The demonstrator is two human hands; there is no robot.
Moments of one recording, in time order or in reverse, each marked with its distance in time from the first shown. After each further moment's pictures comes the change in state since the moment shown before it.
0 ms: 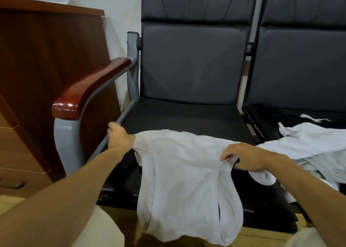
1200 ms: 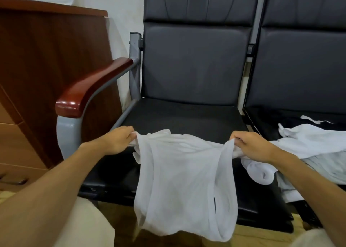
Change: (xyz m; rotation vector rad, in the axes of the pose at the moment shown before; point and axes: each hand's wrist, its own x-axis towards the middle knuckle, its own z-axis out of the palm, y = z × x) left_hand -0.005 0.011 -0.040 0.751 -0.503 0.512; right_hand -0.016 -0.002 -0.019 0.180 0.338 0.021
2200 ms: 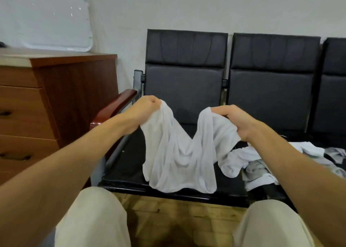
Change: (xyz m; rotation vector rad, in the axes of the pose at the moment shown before) left_hand -0.141 0.133 -0.135 -0.796 0.300 0.146; right_hand -0.109 -0.162 -0.130 1.157 -0.039 0.182
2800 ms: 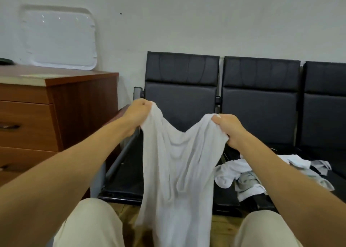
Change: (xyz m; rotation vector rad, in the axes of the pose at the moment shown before) left_hand 0.000 0.024 -0.020 0.020 0.273 0.038; right_hand -0.003 -0.014 0.001 -0.146 0.476 -0.192
